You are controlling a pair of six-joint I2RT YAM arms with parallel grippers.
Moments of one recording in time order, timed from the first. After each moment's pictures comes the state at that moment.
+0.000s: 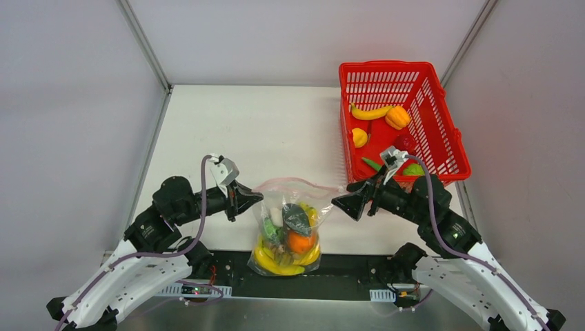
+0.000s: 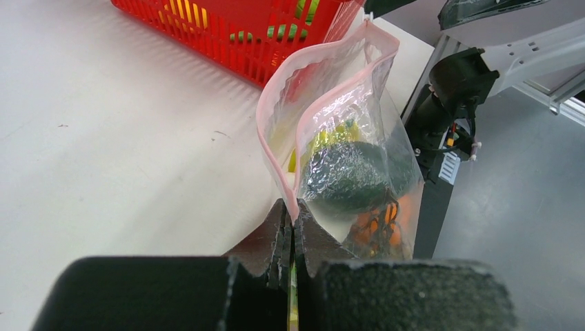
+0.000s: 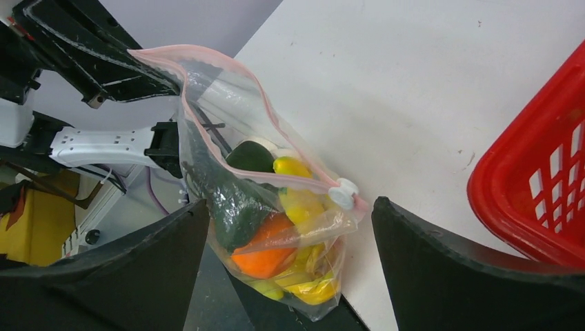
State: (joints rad) left arm -0.75 0.47 0.75 -0.43 0.32 -0.17; right arm 0.74 0.51 0.75 -0.44 -0.28 0.50
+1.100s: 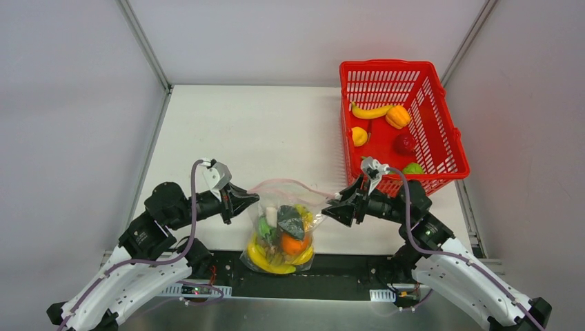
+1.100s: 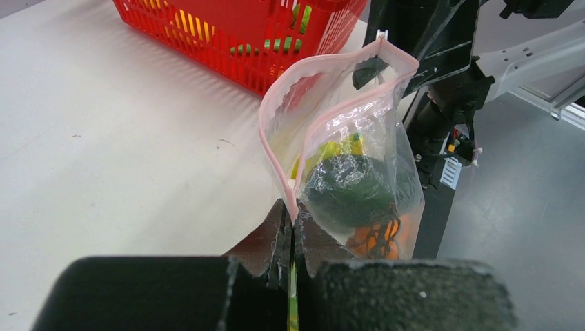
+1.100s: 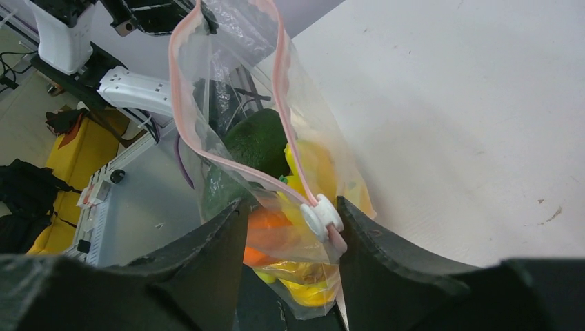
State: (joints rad) left arm -0.75 0.40 0.74 -0.45 0.30 -0.16; right arm 0.74 0.52 0.46 -0.01 -0.56 0.48
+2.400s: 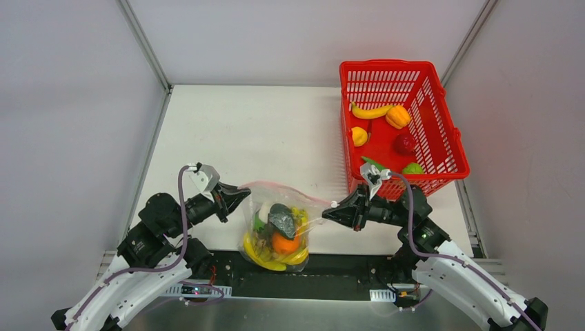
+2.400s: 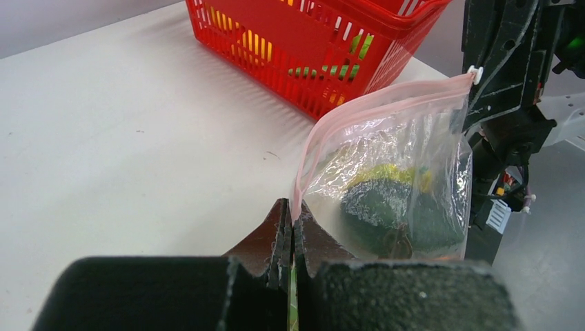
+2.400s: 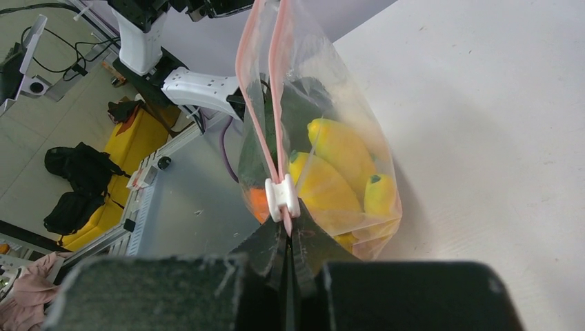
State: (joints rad) left arm -0.75 0.27 0.66 -0.41 0.12 -0.16; right arm 0.74 0.48 0.36 0.16 -0.68 0.58
